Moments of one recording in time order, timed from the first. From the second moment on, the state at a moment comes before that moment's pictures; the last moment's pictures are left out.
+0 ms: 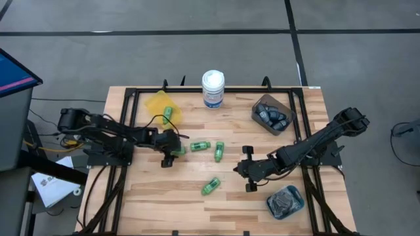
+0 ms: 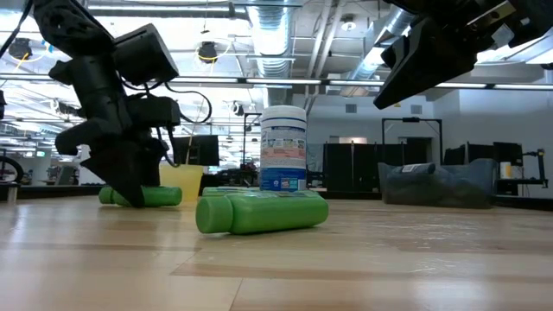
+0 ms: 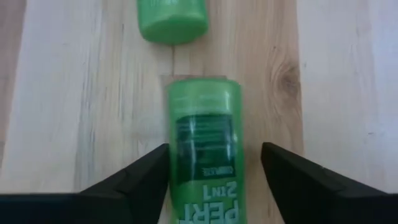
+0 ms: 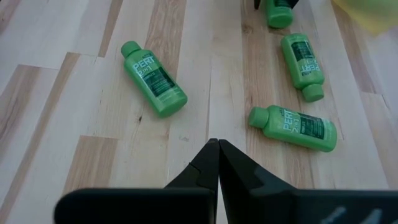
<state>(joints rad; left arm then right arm) 0.02 1.36 0.46 -0.15 -0.05 0.02 0.46 1.47 0.85 -0.22 0.39 0.19</state>
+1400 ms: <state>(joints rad) 0.55 1.04 0.44 -0.05 -0.54 -0.03 0.46 1.47 0.85 -0.22 0.39 0.18</state>
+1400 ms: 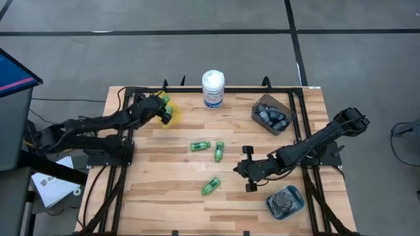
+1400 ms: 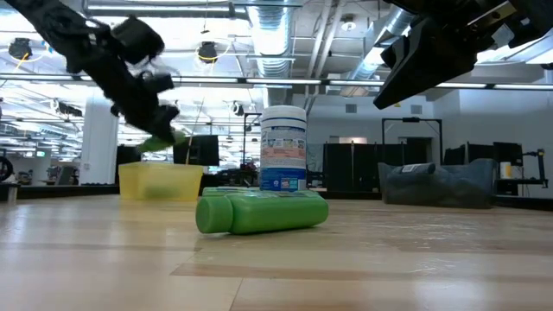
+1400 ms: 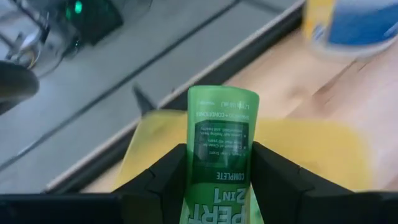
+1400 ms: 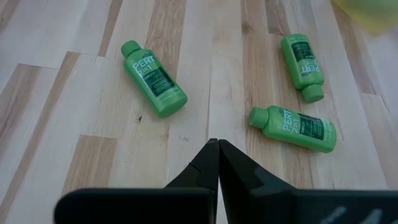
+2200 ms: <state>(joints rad) 0.59 1.20 0.44 -0.03 -0.44 -0.03 0.46 1.47 0.85 -0.22 0.39 0.20</state>
